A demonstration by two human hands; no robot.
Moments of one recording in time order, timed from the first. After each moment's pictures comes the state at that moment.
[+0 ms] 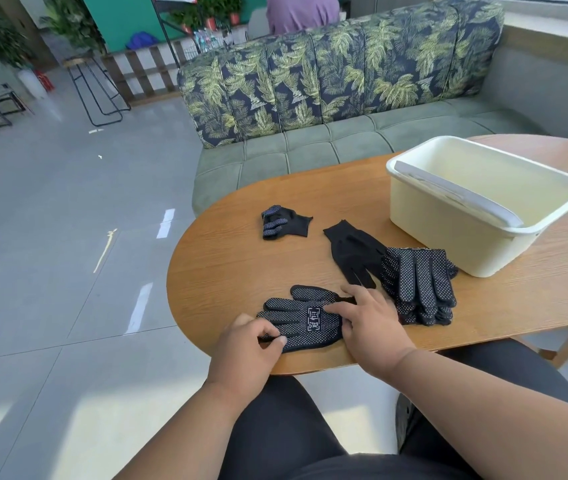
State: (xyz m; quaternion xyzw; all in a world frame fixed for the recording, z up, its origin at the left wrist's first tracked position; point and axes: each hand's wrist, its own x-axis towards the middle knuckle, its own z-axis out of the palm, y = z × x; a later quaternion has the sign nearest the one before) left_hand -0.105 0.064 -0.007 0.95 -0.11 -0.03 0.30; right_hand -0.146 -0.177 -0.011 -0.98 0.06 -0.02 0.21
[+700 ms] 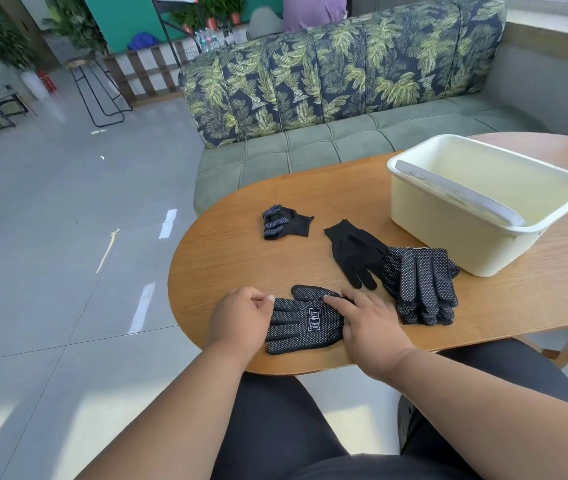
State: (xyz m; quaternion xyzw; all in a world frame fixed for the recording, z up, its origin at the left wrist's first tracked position) left_hand -0.057 0.048 0.011 0.97 -0.04 -0.01 0.25; right_hand -0.146 -0.176 -0.021 -0.98 0.05 0.01 0.19
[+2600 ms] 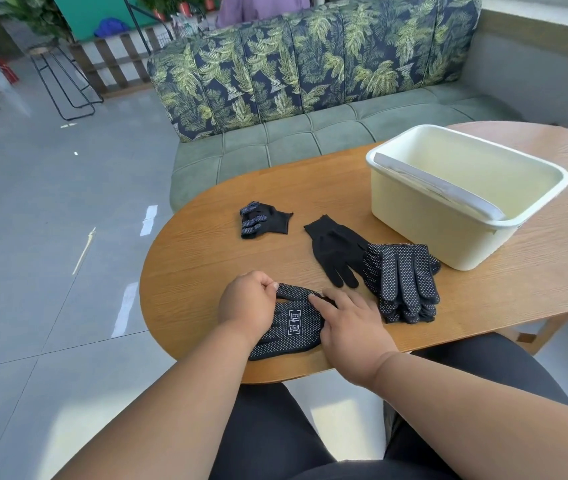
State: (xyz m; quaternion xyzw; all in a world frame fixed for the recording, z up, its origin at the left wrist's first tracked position) left_hand -0.025 -0.007 -0.005 0.96 -0.10 -0.01 0.25; right_hand -0.144 -0.175 -0.022 -0.99 0.06 0.02 0.16
